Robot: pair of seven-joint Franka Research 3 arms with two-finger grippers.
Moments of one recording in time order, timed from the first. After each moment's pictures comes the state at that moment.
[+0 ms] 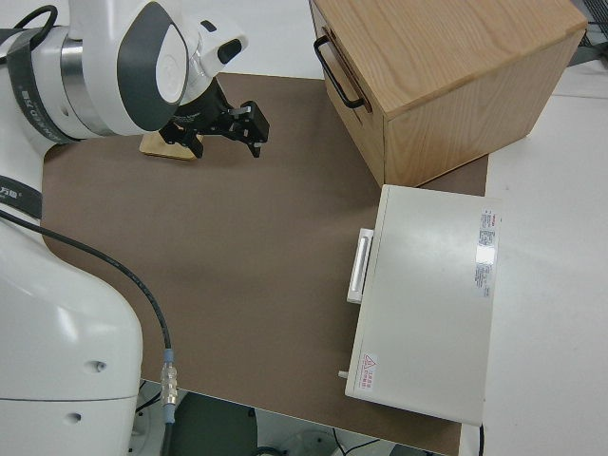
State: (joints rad) left arm 0.02 -0.05 0.10 -2.00 0.42 1.59 -0.02; right arm -0.15 0.02 0.28 -1.49 -0.02 1.48 0.04
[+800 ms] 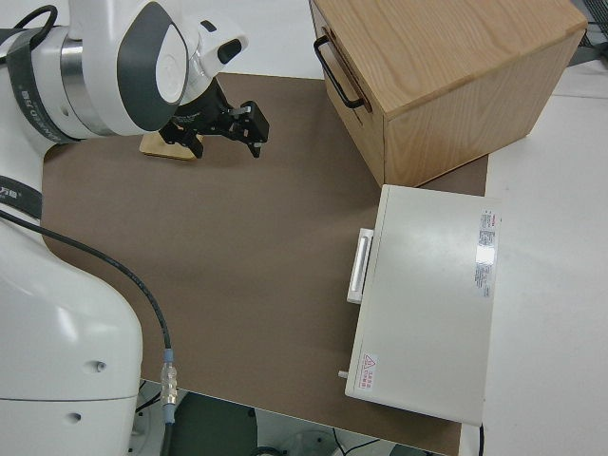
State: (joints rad) left arm 0.02 -0.05 0.04 -1.92 0.40 1.46 -0.04; right arm -0.15 0.02 0.28 -1.49 -0.02 1.48 0.04
